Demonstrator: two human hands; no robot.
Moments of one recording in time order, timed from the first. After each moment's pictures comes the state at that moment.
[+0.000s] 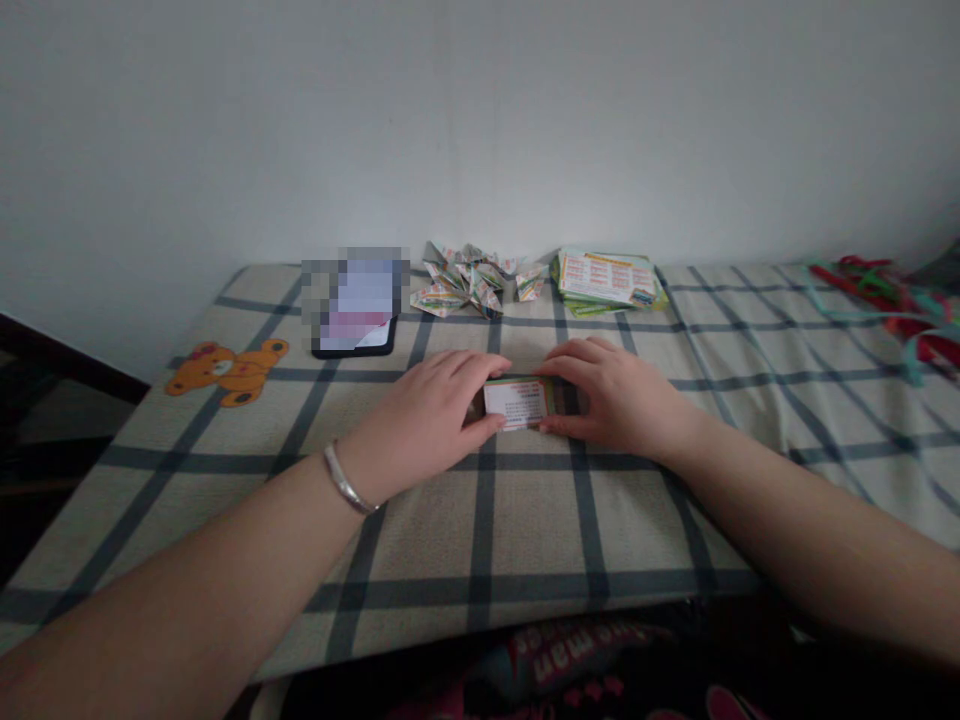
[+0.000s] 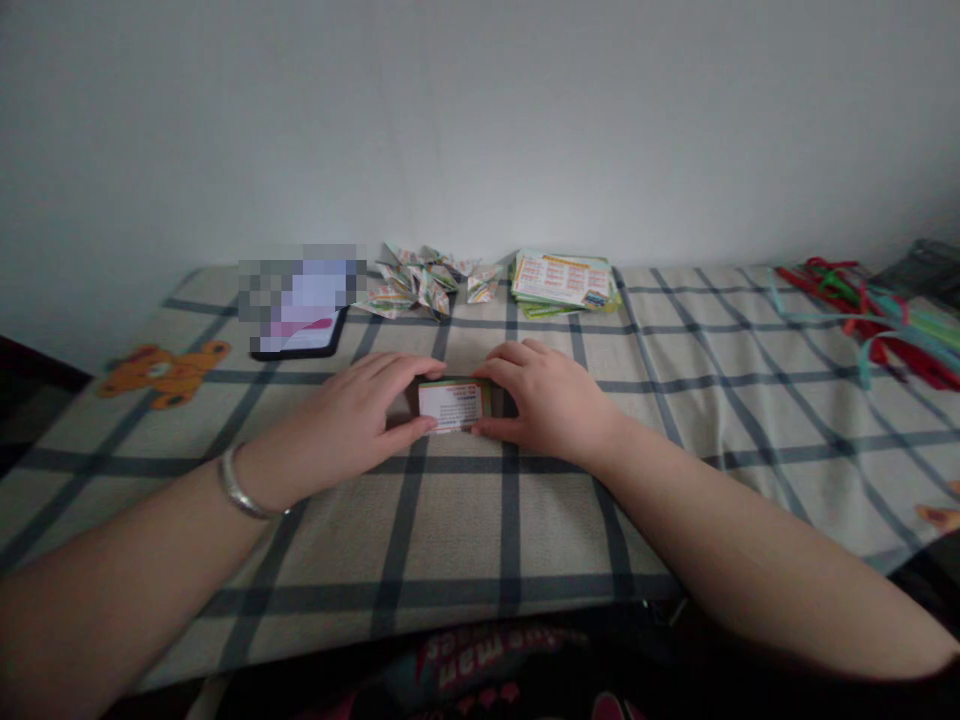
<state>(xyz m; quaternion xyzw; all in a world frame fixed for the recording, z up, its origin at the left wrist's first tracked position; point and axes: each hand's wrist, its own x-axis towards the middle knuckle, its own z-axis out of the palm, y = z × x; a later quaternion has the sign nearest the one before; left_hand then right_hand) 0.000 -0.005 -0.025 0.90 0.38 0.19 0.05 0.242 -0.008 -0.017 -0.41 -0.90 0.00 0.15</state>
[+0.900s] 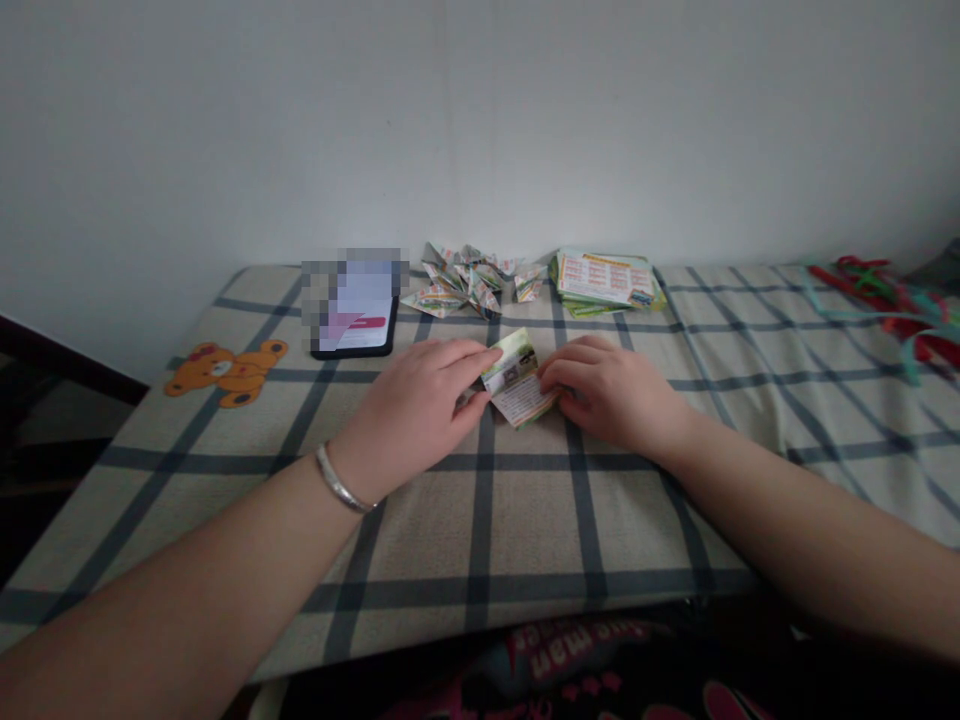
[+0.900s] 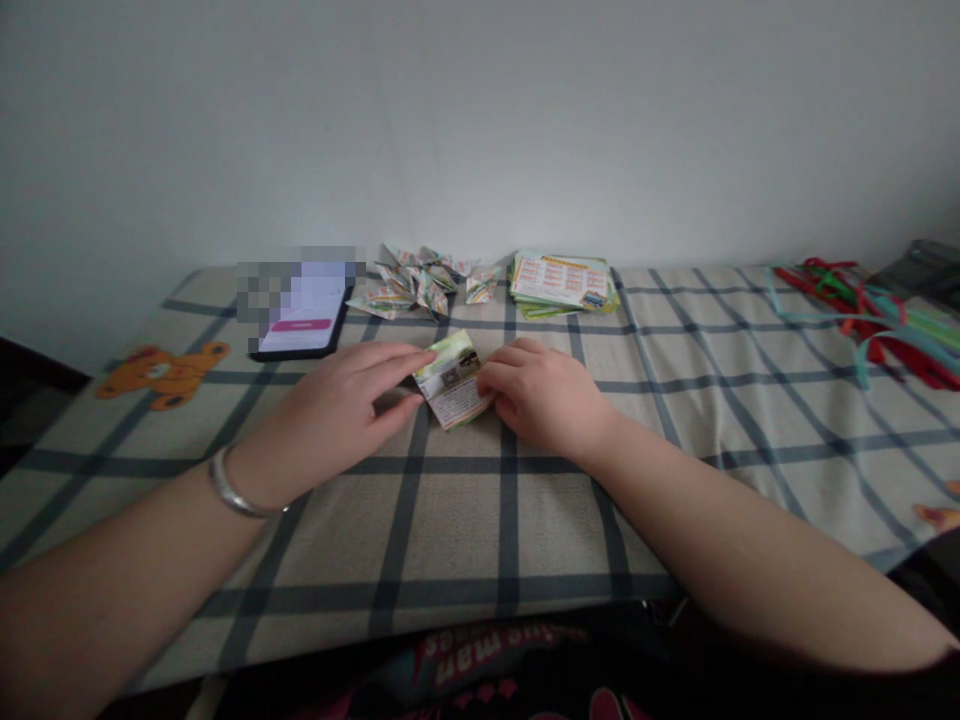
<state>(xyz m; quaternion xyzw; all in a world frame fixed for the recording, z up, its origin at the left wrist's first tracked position) -0.001 0.001 -0.025 0.90 0.36 0.25 -0.03 0.242 -0.005 -0.016 -0.39 -0.90 -0.02 0.17</state>
